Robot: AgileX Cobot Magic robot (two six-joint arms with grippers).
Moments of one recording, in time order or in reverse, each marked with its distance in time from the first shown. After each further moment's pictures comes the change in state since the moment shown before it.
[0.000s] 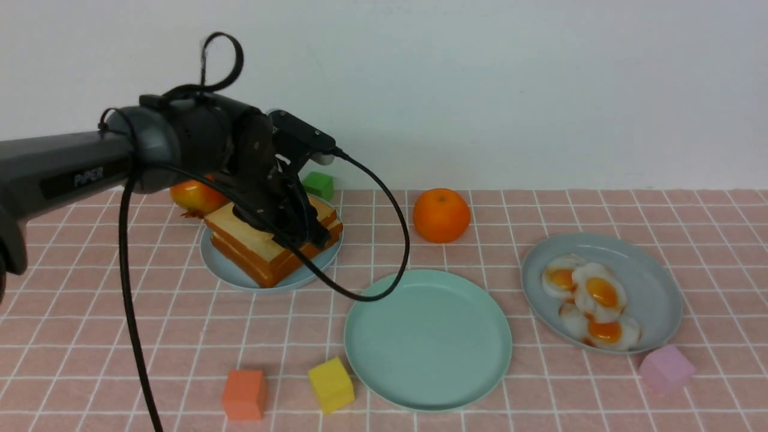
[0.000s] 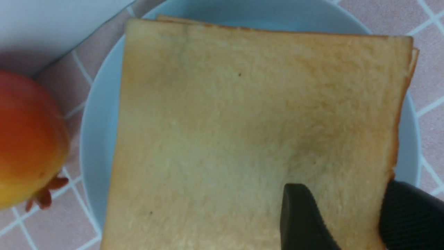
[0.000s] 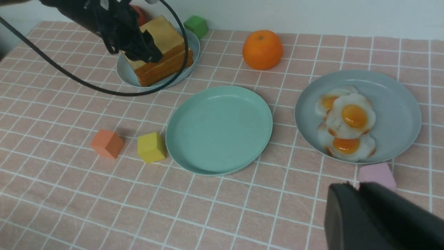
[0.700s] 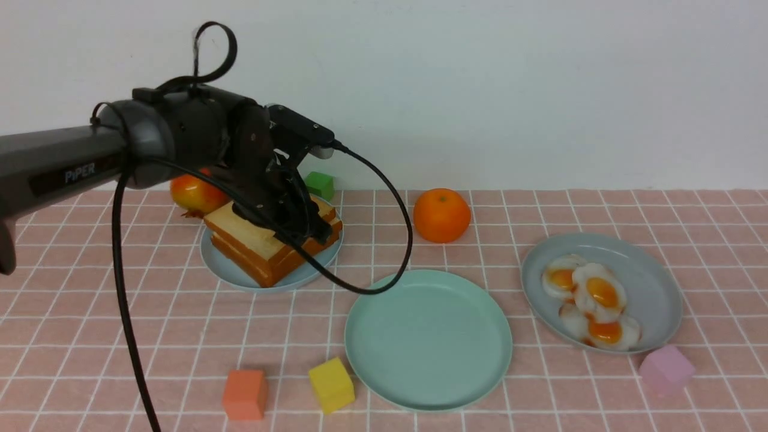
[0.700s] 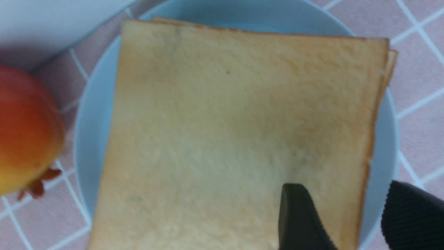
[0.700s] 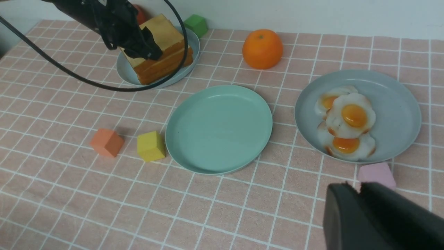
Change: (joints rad) right arm 0.000 0.000 0.001 0.000 0.000 -0.003; left arm 0.000 -0.026 -0.003 -0.060 0.035 0.001
